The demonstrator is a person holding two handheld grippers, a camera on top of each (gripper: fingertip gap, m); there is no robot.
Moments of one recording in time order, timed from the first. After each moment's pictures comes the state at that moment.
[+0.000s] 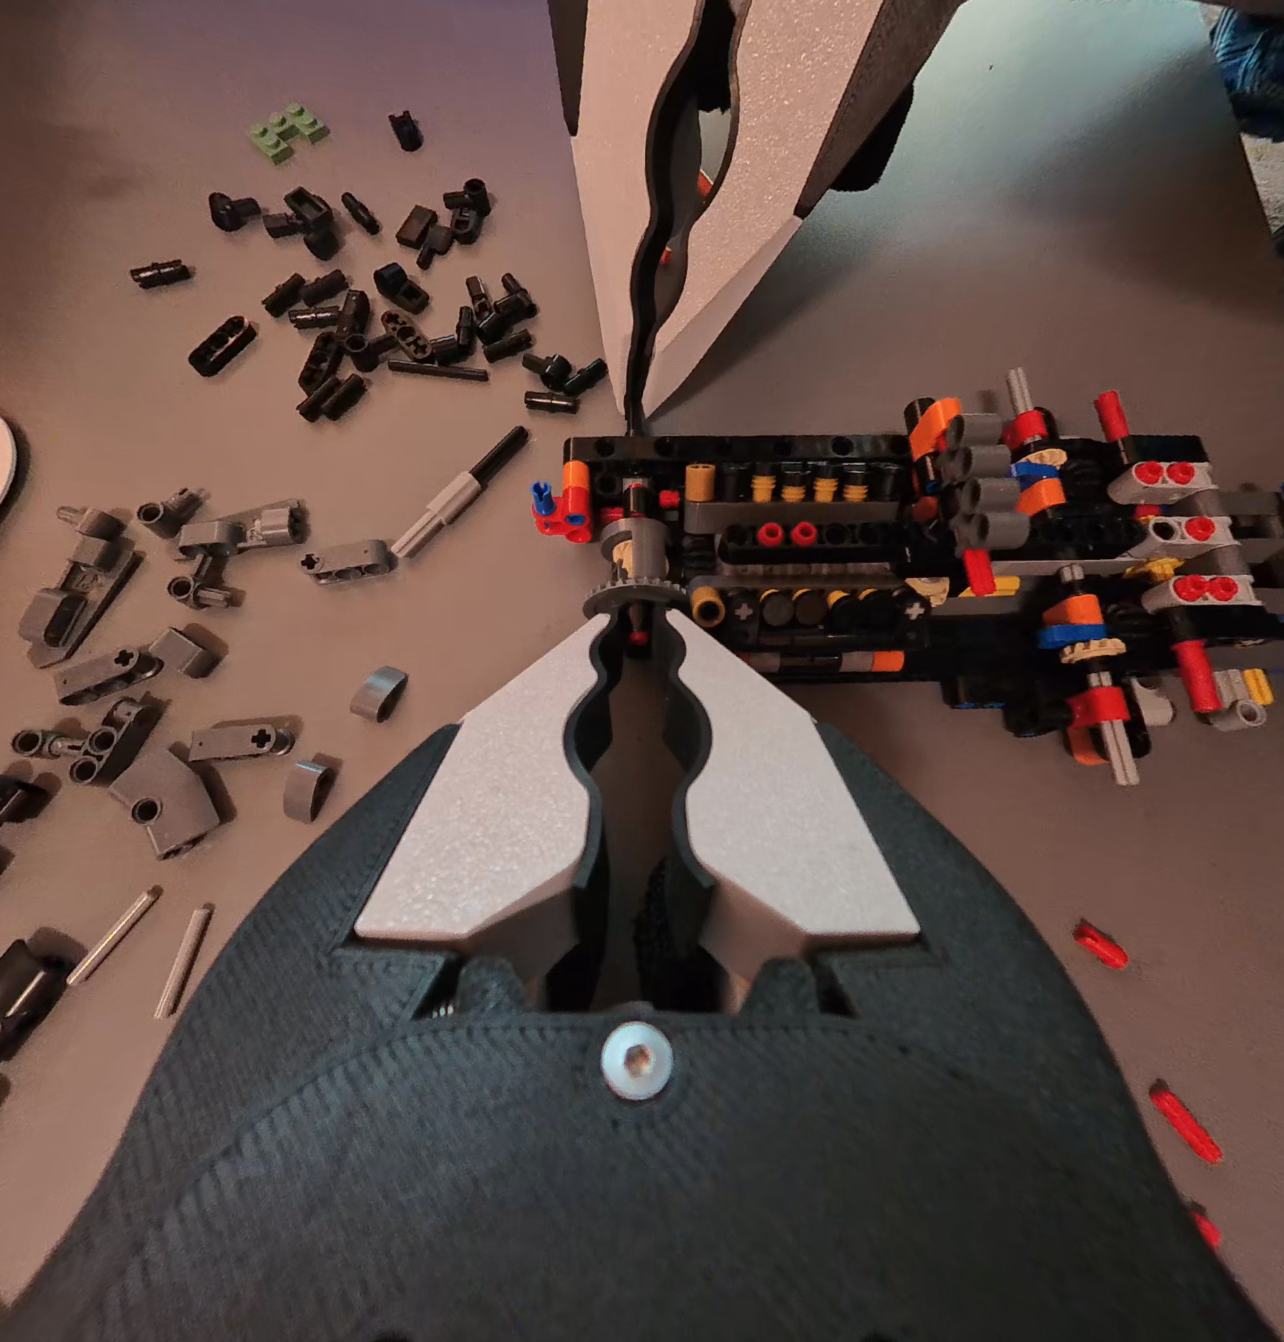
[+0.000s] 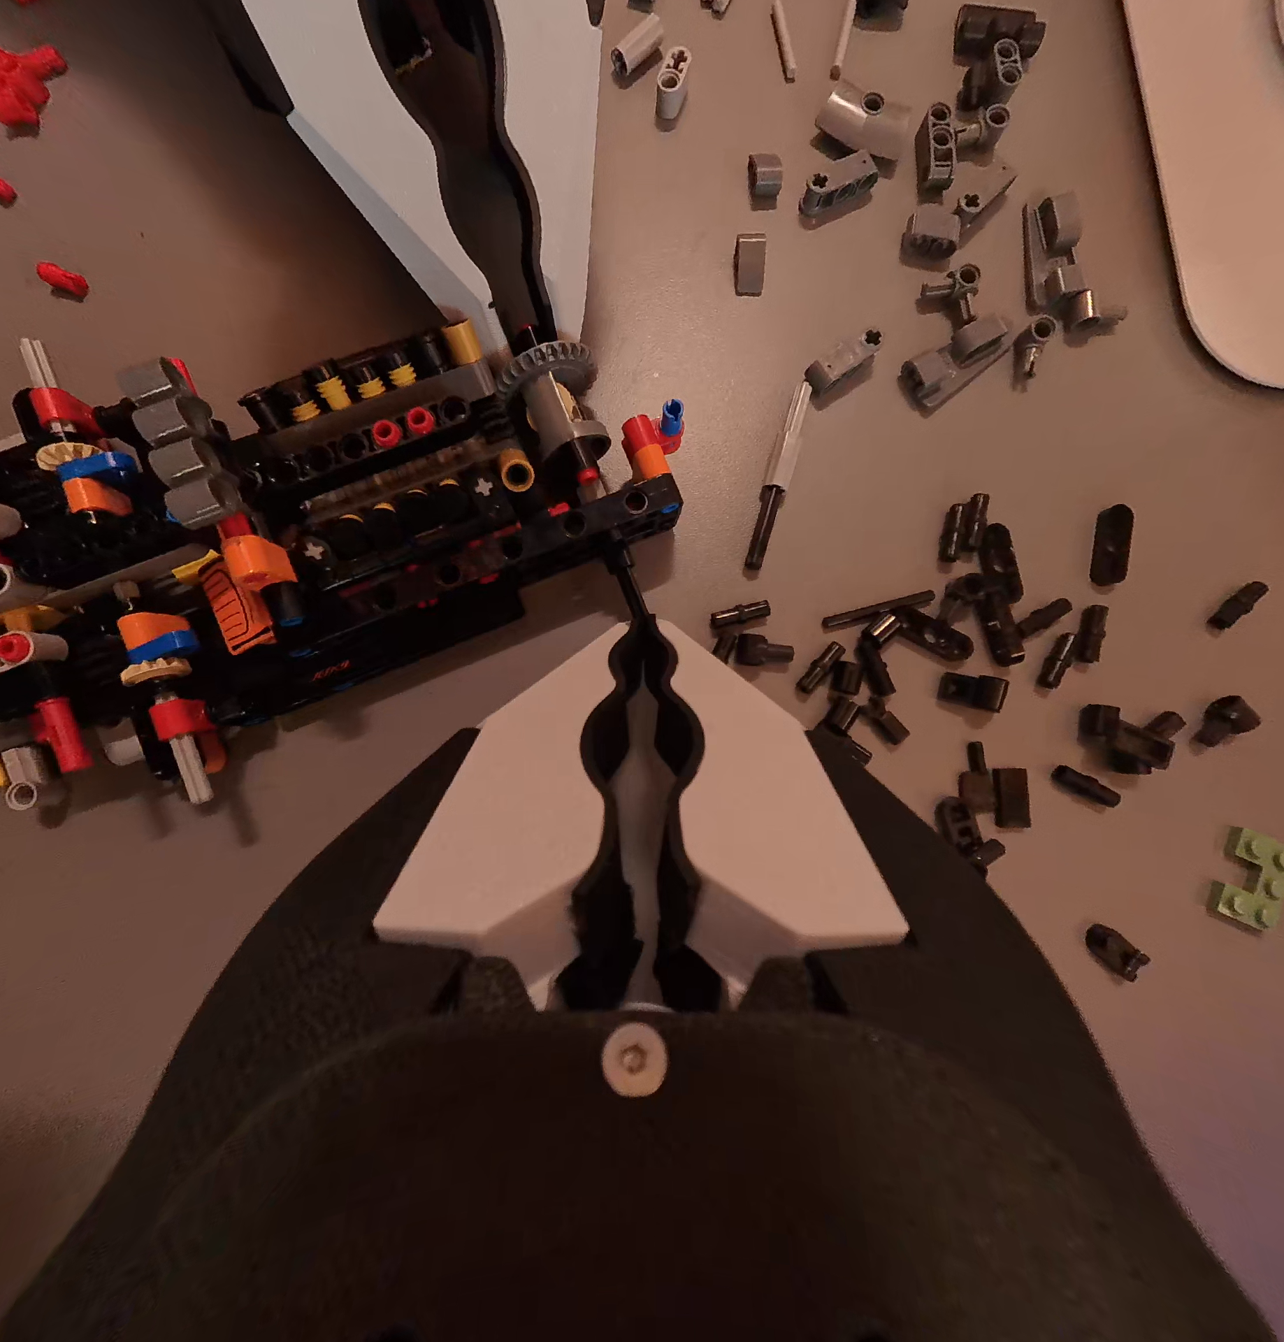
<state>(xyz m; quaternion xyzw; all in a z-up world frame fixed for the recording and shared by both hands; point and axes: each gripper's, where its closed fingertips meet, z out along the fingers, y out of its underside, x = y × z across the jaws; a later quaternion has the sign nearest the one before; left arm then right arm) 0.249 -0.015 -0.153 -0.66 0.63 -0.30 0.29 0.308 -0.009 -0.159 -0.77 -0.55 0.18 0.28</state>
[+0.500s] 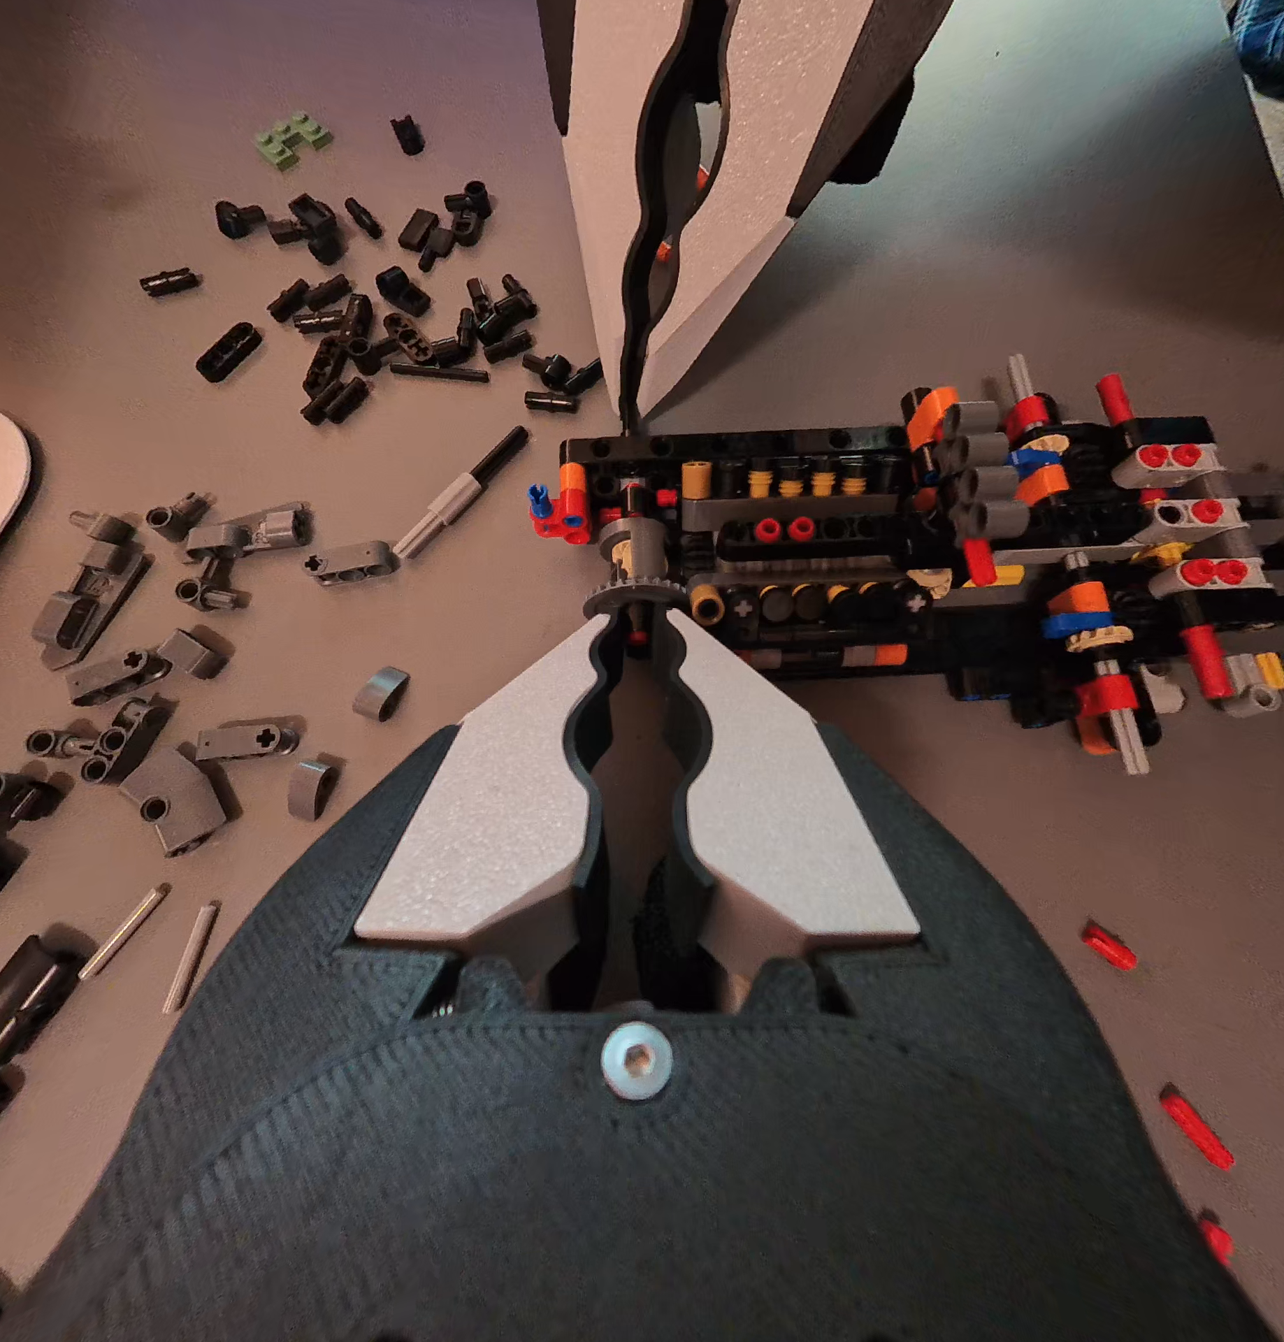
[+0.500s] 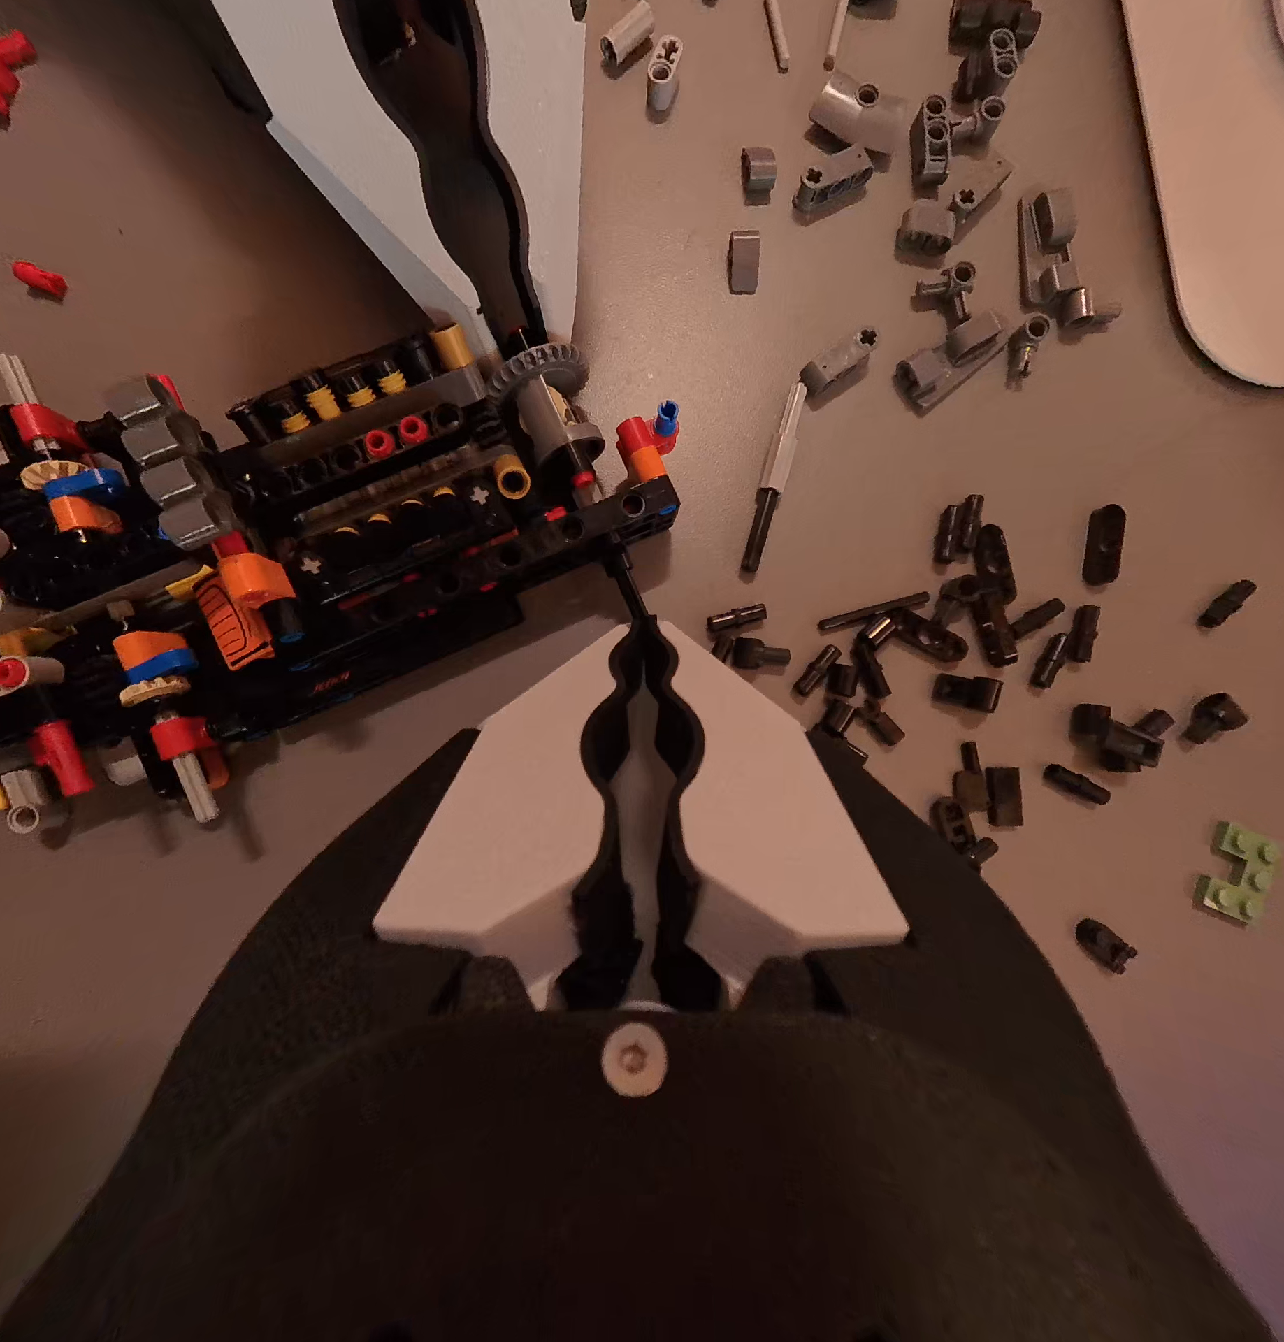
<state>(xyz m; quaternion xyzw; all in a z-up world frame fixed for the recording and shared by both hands) 0.249 -0.016 -0.153 -0.65 0.64 -0.29 0.29 0.307 -0.008 -0.160 -0.77 -0.54 0.17 0.27</state>
